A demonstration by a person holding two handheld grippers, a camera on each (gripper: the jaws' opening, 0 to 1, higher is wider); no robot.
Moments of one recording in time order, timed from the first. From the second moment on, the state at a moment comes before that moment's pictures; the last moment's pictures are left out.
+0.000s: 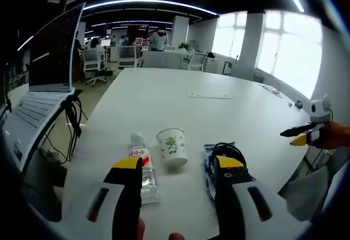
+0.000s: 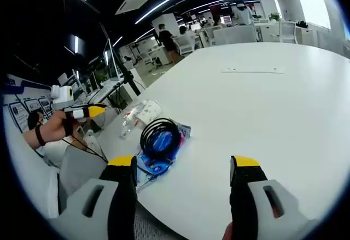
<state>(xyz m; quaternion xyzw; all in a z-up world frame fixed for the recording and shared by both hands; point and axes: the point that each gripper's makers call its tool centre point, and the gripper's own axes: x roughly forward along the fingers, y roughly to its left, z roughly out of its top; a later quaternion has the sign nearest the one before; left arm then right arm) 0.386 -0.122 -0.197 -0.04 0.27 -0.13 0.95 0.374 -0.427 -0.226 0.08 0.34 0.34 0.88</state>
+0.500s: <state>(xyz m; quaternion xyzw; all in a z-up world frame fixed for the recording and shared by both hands) 0.386 -0.123 -0.195 -0.05 0.26 -0.12 0.95 0.373 -0.435 -0.226 0.09 0.34 0.33 0.88</state>
